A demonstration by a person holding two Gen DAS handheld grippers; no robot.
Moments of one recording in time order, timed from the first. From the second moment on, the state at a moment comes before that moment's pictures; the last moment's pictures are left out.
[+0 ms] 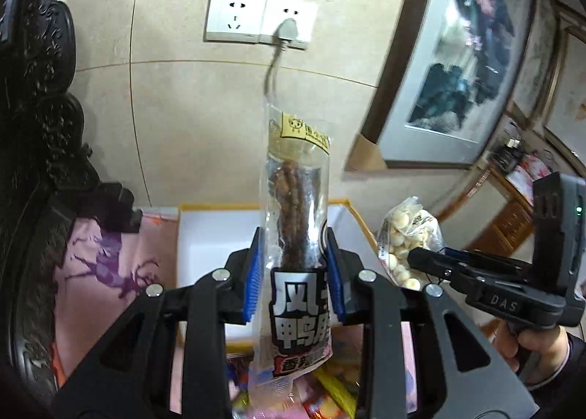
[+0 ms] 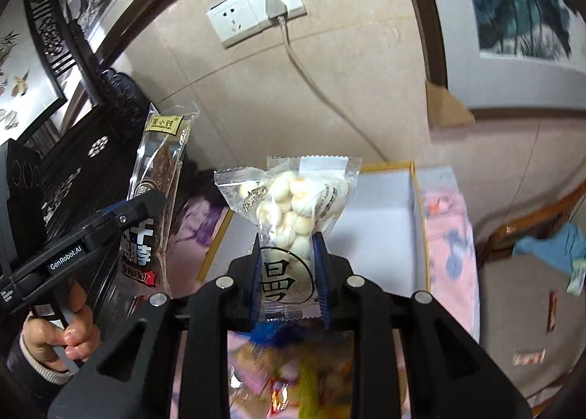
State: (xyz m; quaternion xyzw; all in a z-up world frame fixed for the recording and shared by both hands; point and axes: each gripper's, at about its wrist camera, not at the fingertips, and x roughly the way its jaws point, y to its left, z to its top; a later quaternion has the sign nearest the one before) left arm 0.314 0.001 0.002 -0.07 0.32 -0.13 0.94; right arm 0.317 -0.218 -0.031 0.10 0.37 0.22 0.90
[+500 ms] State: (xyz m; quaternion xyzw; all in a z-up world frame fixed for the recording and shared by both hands) left arm 0.333 0.010 0.024 -0.07 0.31 -0.04 0.95; right arm 0.337 -0.221 -0.011 0.07 0.34 0.19 0.92
